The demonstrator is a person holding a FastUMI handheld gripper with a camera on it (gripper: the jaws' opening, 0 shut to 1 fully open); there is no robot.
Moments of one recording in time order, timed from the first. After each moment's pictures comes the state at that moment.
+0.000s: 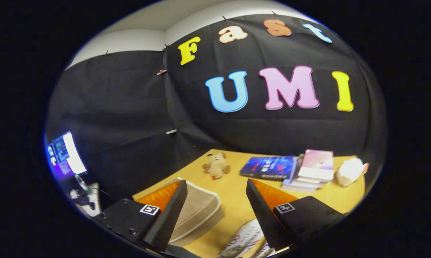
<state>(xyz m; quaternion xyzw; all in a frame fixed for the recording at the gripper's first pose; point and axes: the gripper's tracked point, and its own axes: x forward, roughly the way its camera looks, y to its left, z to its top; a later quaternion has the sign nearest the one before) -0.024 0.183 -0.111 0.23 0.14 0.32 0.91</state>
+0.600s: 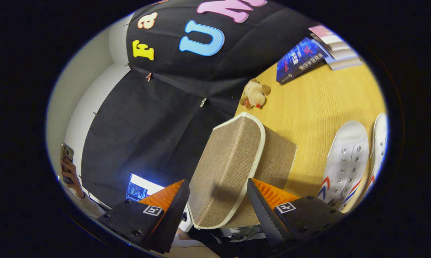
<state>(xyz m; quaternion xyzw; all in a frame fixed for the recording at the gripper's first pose) -0.080 0.273 -0.219 0.50 0.36 0.44 0.65</state>
